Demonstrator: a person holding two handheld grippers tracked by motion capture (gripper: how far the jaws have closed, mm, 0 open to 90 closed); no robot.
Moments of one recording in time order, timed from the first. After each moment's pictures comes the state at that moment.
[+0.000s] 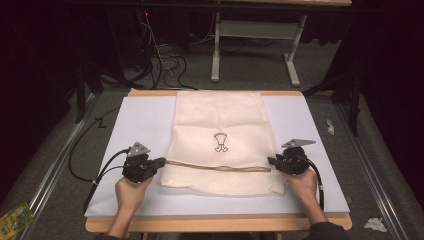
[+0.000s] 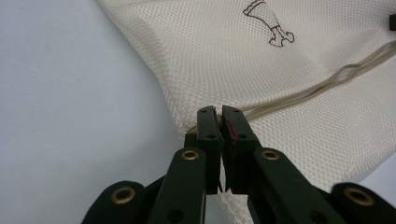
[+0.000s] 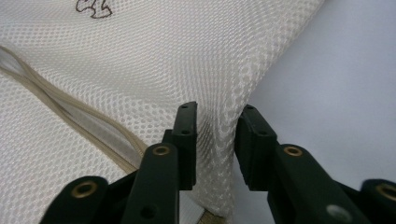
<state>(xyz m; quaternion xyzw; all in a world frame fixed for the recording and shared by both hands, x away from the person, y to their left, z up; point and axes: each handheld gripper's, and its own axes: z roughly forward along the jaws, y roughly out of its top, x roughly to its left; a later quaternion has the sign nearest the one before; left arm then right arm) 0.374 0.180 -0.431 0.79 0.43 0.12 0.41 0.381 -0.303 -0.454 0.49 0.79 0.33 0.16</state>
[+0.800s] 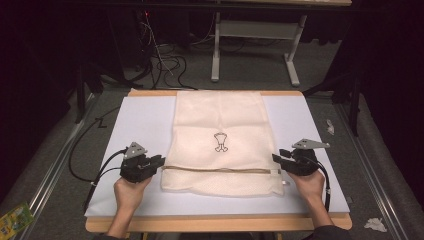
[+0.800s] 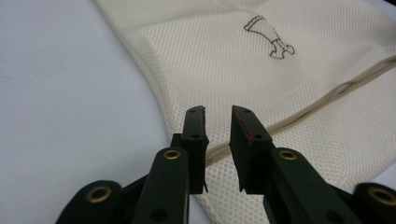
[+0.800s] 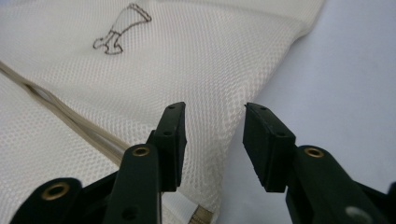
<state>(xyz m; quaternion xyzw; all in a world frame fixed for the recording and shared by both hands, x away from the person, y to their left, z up) 0.370 0.187 -0.424 0.78 0.42 0.15 0.44 0.362 -0.317 -0.433 0.48 0.76 0.39 0.20</state>
